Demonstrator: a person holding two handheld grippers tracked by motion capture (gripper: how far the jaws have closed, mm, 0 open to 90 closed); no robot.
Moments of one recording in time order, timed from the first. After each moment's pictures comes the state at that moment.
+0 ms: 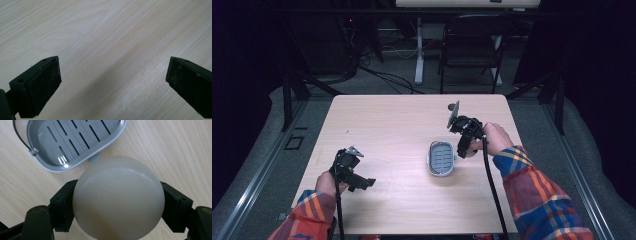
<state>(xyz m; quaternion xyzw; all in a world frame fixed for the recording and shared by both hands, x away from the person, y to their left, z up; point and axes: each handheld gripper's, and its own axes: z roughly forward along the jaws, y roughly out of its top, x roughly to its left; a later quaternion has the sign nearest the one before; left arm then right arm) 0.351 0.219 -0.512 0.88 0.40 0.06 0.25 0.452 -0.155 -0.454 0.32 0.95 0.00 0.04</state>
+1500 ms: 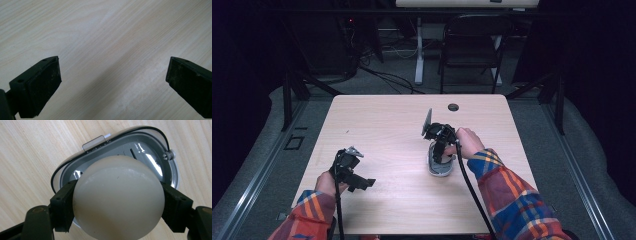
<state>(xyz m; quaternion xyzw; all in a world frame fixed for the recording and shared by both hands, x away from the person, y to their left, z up) 0.350 0.219 -0.513 0.88 0.40 0.06 0.25 0.460 -0.085 -0.490 0.26 0.96 0.01 0.00</state>
